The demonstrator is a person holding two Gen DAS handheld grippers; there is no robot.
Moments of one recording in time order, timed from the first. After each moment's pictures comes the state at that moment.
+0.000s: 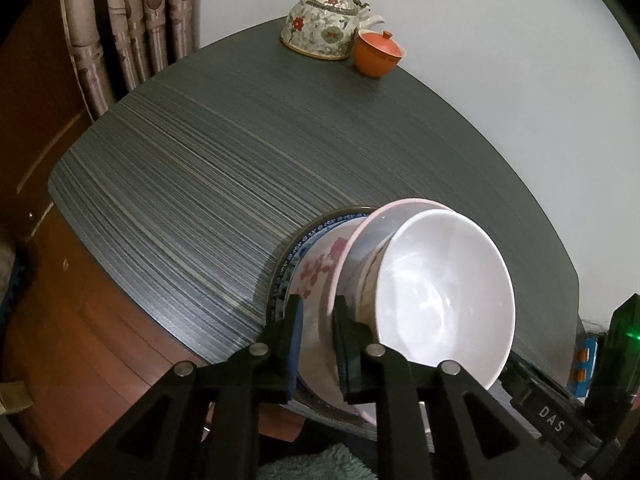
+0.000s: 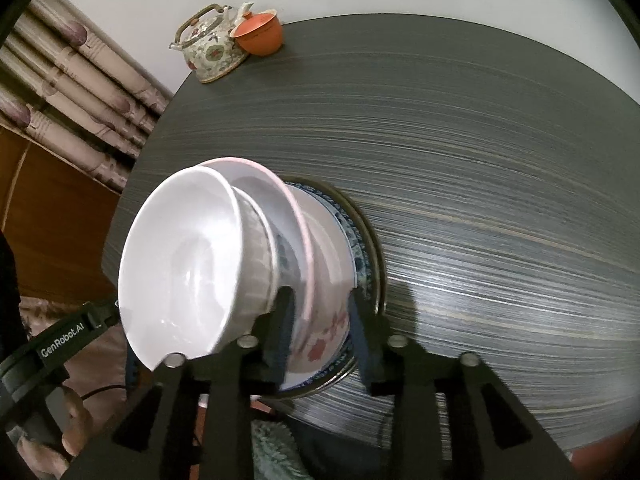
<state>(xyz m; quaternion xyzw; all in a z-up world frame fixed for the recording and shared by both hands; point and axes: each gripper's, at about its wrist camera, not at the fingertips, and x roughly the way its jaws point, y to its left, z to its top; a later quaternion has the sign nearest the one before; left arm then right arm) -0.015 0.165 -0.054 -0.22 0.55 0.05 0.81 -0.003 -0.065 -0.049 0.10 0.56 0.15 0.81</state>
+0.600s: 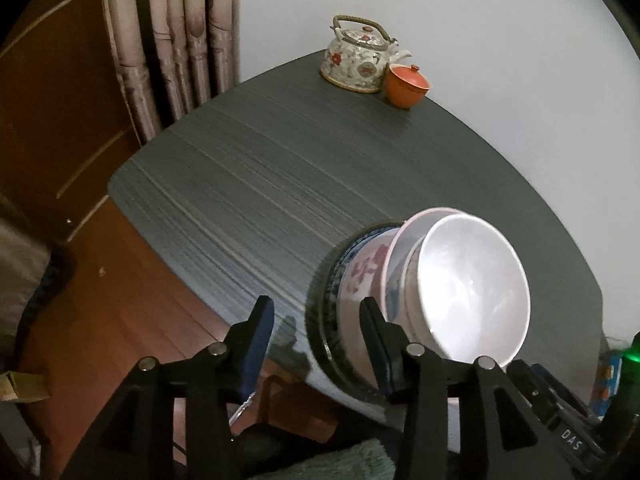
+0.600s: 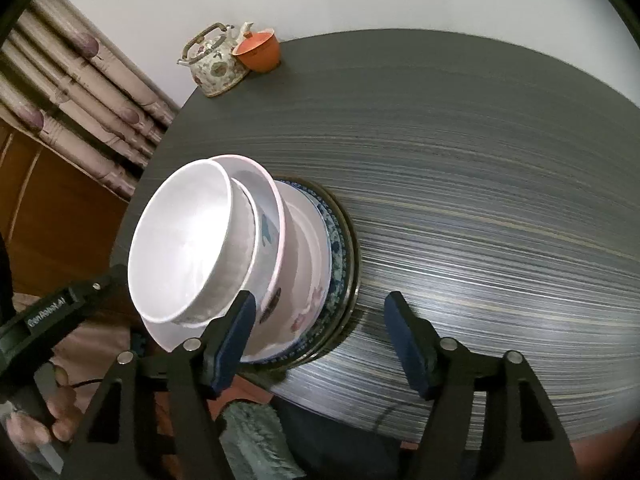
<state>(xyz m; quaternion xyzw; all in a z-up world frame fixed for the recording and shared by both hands) -0.056 0.171 -0.032 -0.18 0.51 0.13 0.83 -0.028 -0.084 -0.042 0.10 0.52 0.15 0.83</state>
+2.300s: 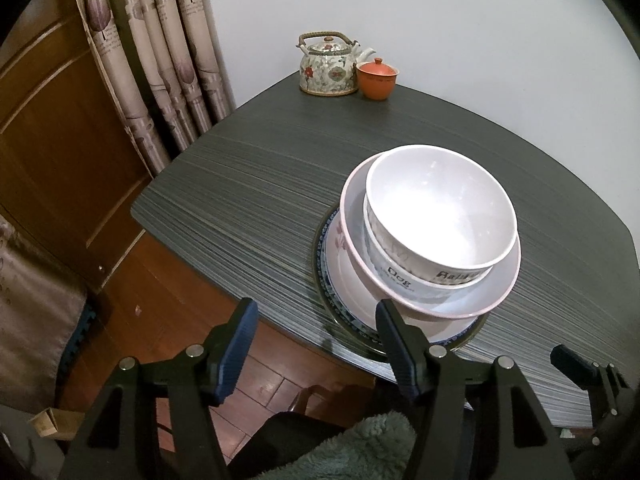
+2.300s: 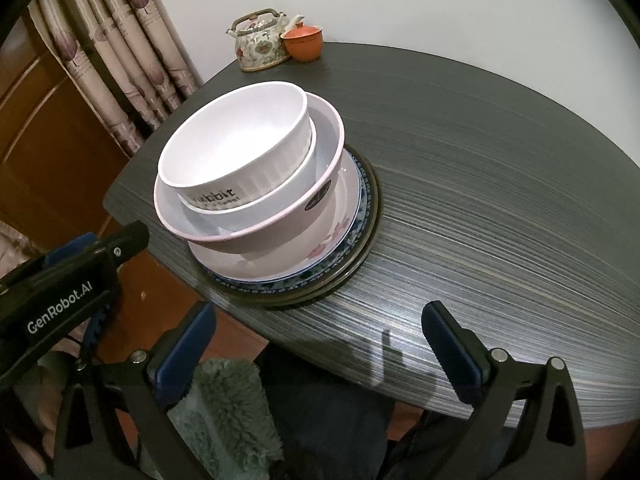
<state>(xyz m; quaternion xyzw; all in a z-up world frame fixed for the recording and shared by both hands) -0.100 0.100 -0.035 -0.06 0.48 0.14 0.86 -0.093 -0.051 -0.056 0.00 0.48 0.17 0.86</state>
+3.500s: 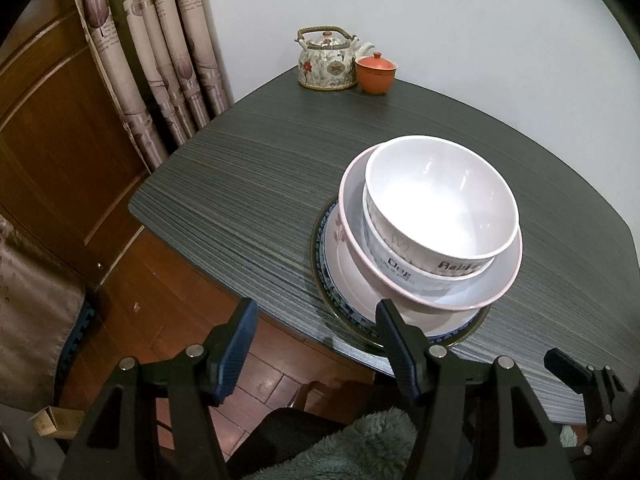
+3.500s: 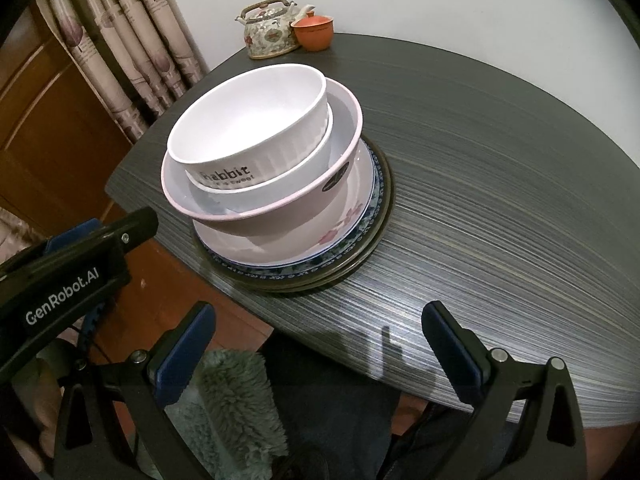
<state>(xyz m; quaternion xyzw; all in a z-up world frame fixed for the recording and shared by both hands) -0.102 0.101 -0.040 -0.07 0.49 0.14 0.86 -0.097 -0.041 -0.062 -0.01 0.49 0.17 0.85</state>
